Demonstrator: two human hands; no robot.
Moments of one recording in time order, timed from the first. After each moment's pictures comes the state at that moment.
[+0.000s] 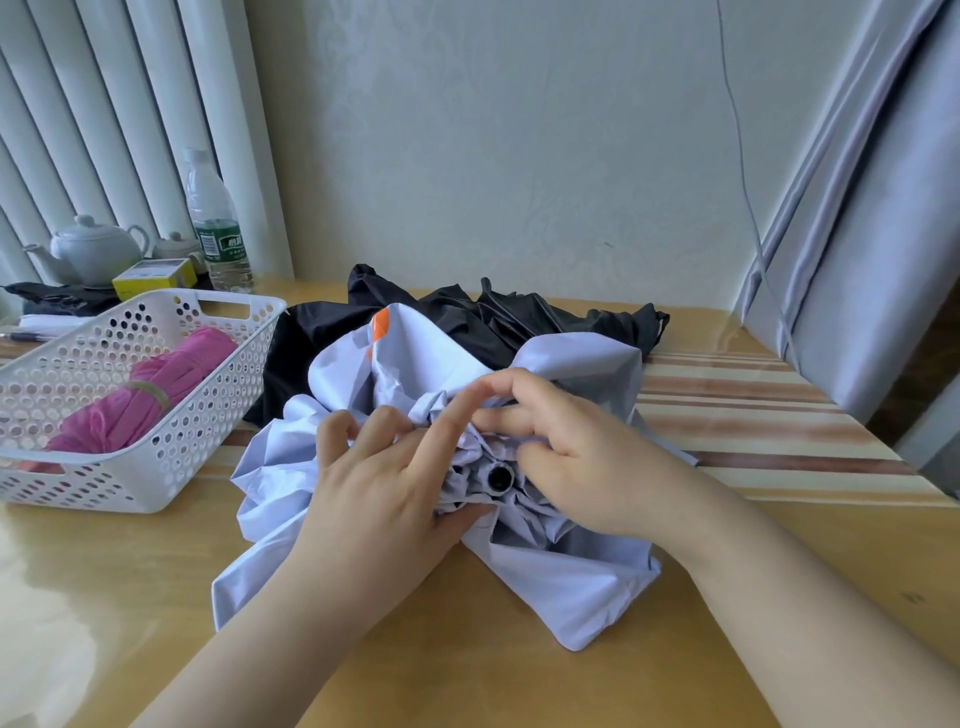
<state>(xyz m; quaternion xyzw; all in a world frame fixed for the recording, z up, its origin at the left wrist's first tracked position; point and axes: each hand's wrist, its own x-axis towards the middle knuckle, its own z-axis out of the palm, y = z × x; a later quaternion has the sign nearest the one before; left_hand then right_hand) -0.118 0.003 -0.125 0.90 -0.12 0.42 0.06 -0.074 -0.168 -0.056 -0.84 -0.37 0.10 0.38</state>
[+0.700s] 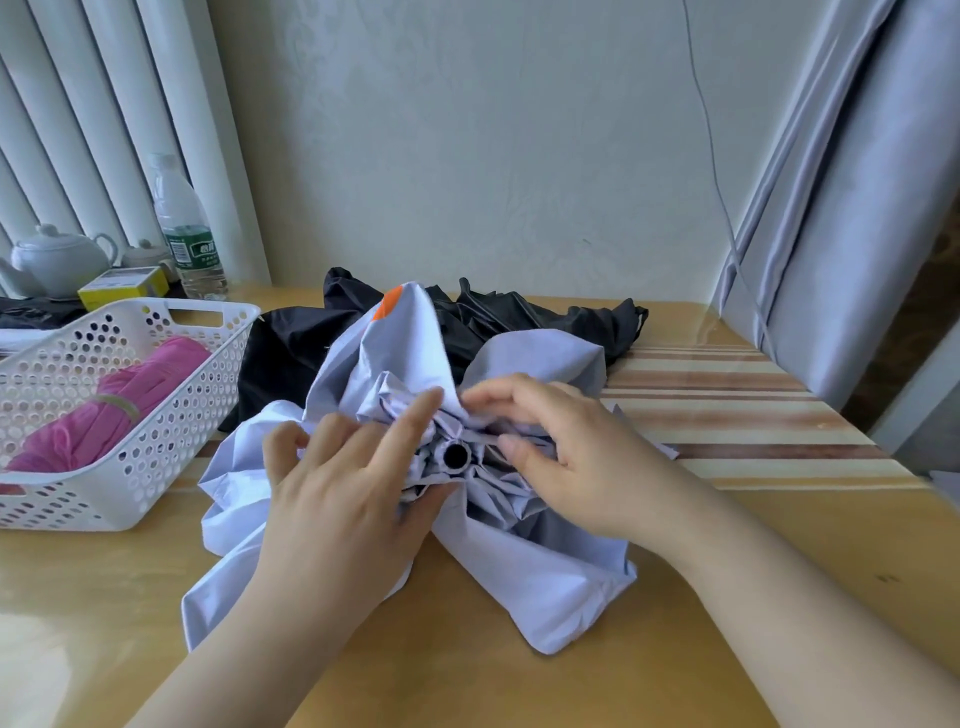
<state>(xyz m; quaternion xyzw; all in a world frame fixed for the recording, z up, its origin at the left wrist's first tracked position) -0.120 0.004 -0.127 0.91 -0.06 0.41 0.05 -0.060 -0.182 -0.072 -0.86 -0.40 -0.03 0.33</state>
